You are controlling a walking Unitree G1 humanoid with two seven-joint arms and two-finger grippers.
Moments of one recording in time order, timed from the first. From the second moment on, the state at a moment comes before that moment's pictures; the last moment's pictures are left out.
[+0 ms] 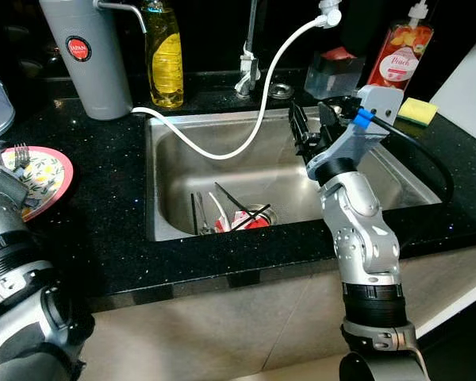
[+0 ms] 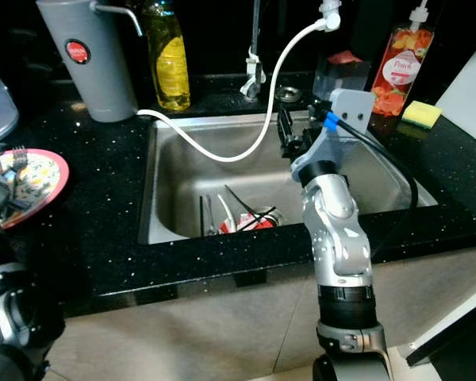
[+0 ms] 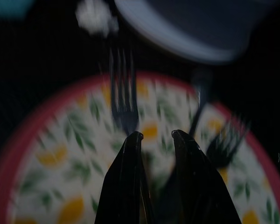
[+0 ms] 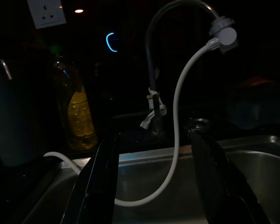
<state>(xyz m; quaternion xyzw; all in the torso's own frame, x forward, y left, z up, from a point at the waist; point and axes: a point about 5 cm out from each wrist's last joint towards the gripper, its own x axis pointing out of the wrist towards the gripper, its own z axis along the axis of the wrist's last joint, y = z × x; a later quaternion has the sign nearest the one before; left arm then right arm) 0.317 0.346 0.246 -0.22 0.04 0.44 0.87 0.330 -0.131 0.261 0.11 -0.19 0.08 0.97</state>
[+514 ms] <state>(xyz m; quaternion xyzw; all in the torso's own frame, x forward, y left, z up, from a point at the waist) 0.319 0.345 0.217 -0.27 0.08 0.42 0.86 0.332 -0.132 0.260 0.11 -0.18 0.08 0.97</state>
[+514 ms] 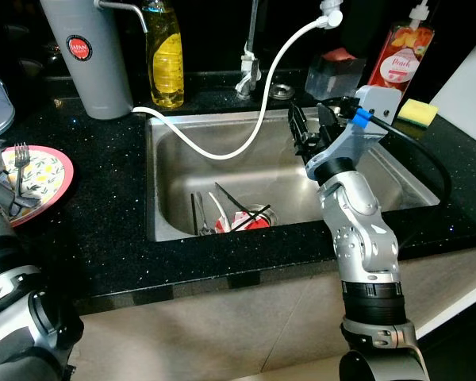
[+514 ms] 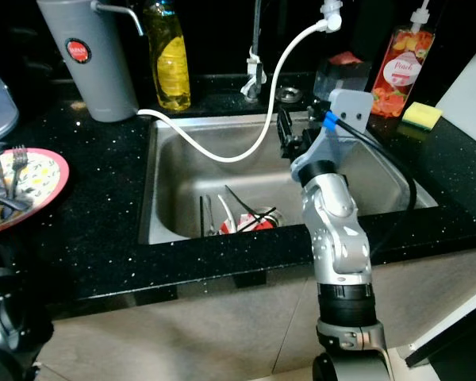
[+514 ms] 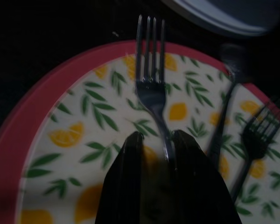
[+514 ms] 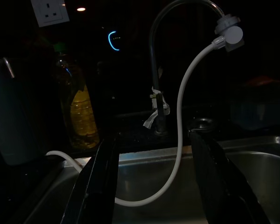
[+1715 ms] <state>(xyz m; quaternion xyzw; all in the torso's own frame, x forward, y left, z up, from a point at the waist) 0.337 0.308 0.289 -0.17 -0.11 0.26 0.95 0.333 -0.135 0.264 0.11 -0.19 0.08 0.97</state>
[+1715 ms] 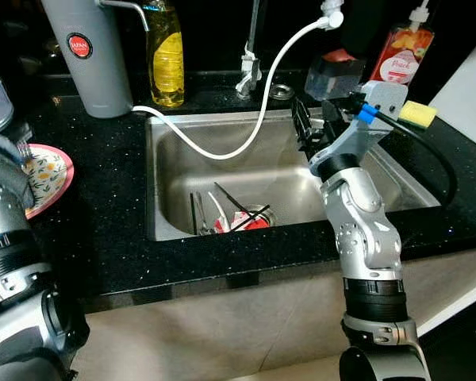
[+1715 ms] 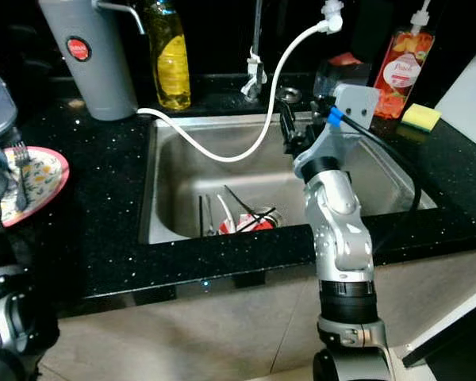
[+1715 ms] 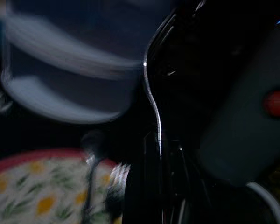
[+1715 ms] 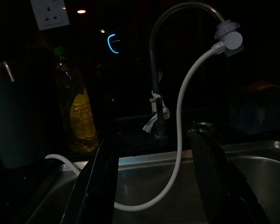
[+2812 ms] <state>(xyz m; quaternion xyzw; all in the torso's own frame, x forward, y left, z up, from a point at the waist) 0.365 0.118 0.234 0.06 0.07 -0.25 0.97 0.334 -0.138 0.267 0.11 -0.20 0.07 0.97</state>
